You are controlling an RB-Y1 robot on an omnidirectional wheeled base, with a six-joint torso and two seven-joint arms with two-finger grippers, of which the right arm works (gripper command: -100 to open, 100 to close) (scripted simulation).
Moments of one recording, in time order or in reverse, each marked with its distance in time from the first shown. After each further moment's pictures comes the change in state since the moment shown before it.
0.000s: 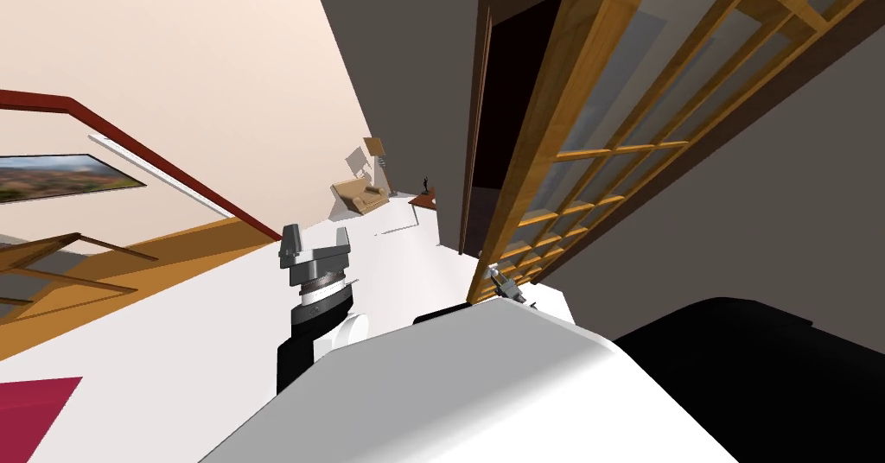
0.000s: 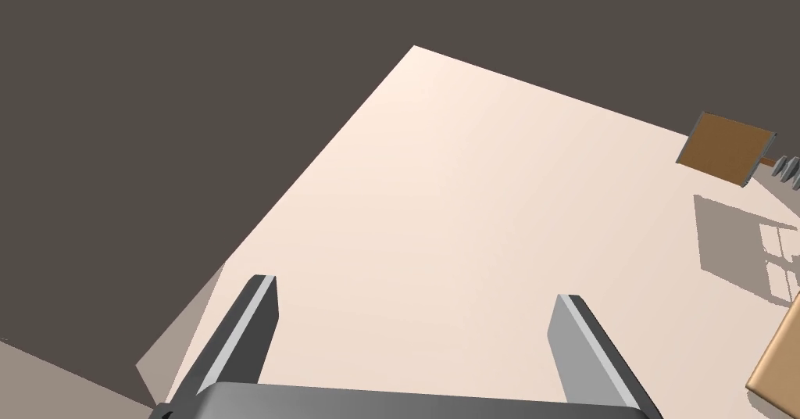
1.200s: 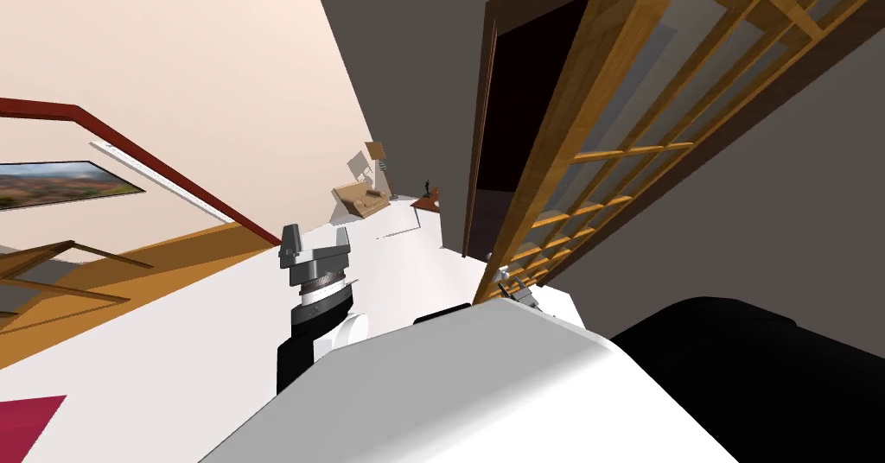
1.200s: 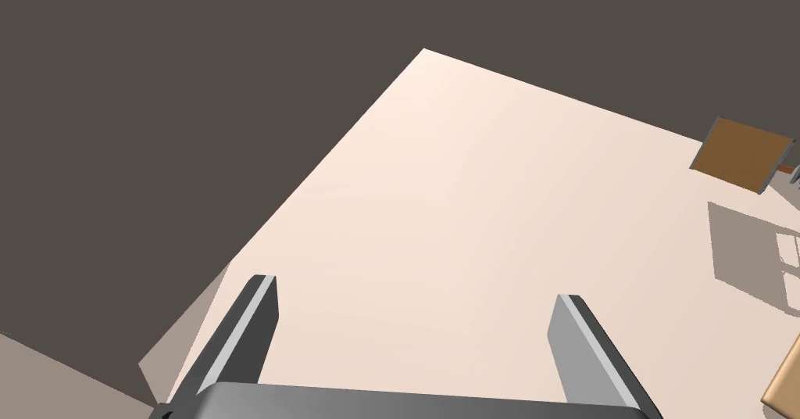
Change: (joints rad) arm 0.097 -0.025 -0.039 0.003 -0.052 -0.056 -0.021
